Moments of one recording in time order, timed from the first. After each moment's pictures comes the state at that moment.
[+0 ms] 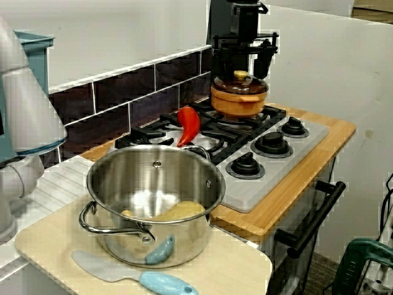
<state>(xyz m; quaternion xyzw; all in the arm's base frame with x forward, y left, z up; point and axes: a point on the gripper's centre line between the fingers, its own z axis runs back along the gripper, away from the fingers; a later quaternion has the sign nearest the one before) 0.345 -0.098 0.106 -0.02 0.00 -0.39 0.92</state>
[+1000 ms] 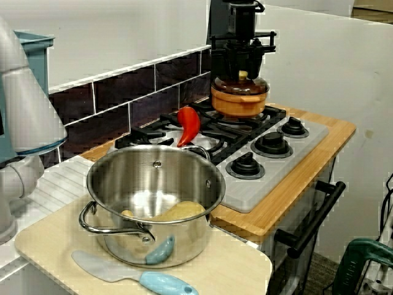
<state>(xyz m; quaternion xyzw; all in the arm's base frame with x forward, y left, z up) 0.345 -0.091 0.107 -0.04 0.00 -0.39 0.92</state>
